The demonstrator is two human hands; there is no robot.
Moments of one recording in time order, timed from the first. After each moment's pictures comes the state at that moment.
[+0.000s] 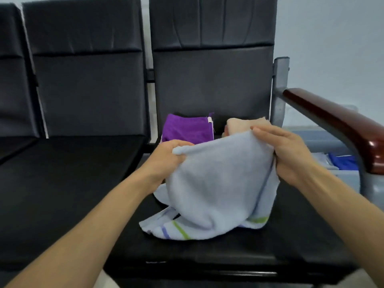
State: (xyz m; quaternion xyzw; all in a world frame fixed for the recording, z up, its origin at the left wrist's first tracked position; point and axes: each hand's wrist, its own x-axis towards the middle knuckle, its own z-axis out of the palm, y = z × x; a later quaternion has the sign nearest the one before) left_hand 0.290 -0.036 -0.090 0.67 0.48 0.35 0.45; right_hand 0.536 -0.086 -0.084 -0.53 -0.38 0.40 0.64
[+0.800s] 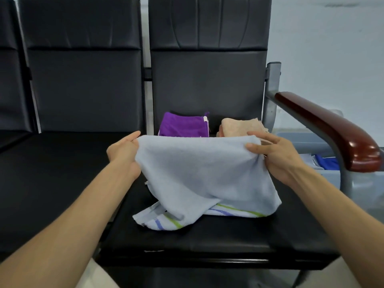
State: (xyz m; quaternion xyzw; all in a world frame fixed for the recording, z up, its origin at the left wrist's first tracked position) left_hand 0.247 -0.009 -0.094 0.27 0.55 0.62 0.49; right_hand 0.550 -0.087 -0.097 -0.55 -0.38 0.43 0.61
